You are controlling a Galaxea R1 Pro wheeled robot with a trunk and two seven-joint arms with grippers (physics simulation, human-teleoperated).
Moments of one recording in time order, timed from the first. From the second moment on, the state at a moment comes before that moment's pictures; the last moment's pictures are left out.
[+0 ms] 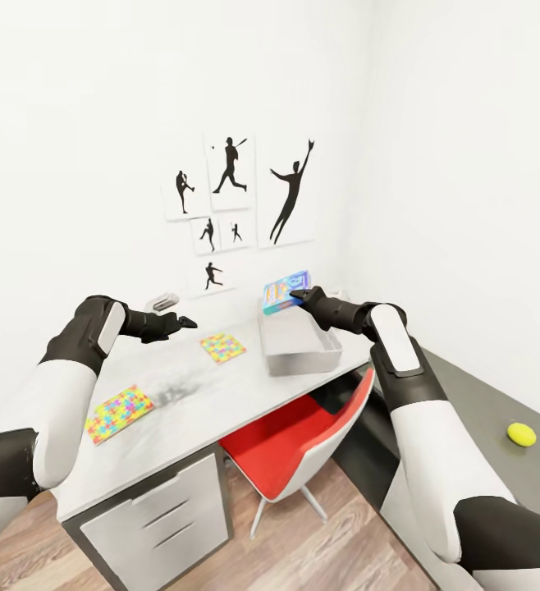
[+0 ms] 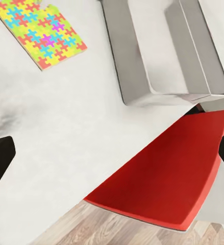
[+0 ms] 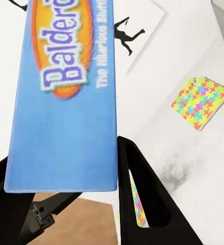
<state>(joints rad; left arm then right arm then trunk) -1.20 0.13 0.15 -0.65 0.11 1.03 -0.38 -1.00 0.10 0.02 -1.08 -1.17 0.78 -0.30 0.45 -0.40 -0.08</state>
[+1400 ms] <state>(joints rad) -1.20 0.13 0.15 -0.65 0.11 1.03 -0.38 -1.00 0.10 0.02 -1.07 -1.17 0.78 -0.30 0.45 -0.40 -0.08</state>
